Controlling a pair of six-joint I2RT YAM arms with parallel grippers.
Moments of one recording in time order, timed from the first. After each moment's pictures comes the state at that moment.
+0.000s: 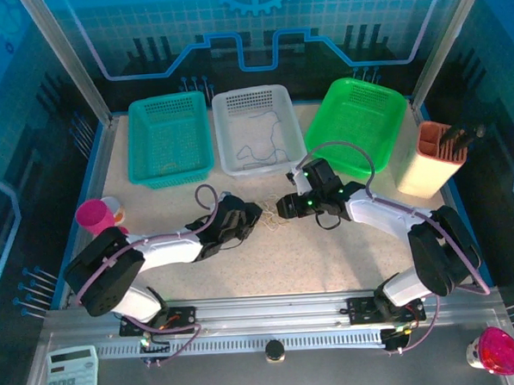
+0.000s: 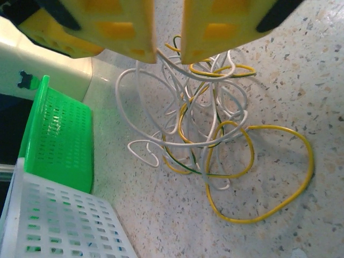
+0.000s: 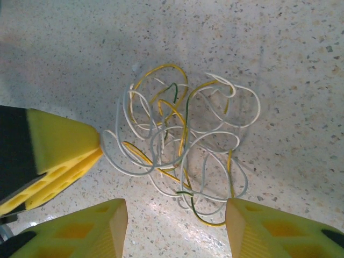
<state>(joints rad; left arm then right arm) -0.76 1.50 0.59 0.29 -0.08 -1.56 0.54 1.47 0.85 -0.28 -0.35 0.34</state>
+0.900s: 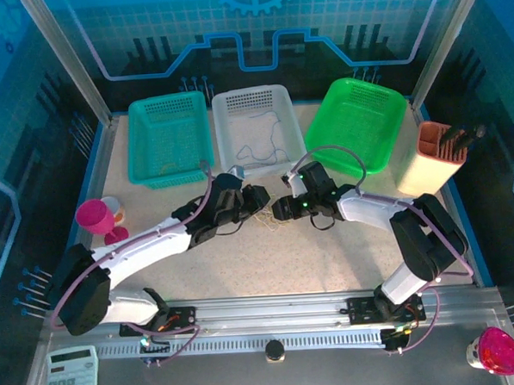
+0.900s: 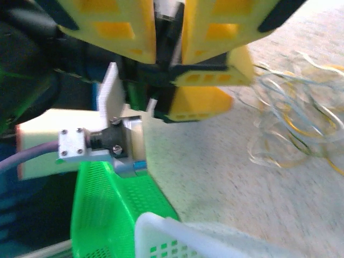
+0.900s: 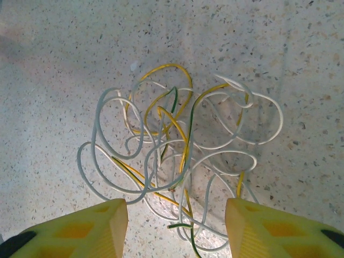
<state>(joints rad) -0.73 1.34 0.83 -0.04 0.04 -1.13 0.54 1.58 0.83 -0.14 -0.39 0.33</state>
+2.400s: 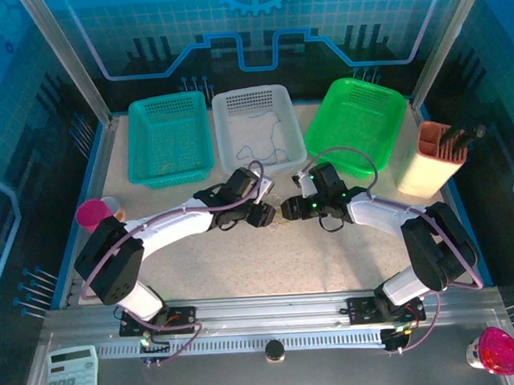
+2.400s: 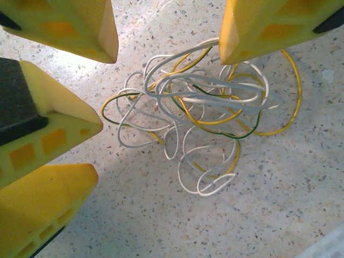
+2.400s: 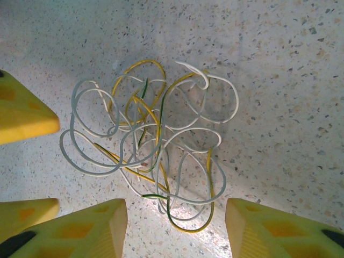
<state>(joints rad) -0.72 1.60 1.00 -0.34 0.09 -0.21 0.48 1.50 0.77 -0.16 -0.40 0.35</state>
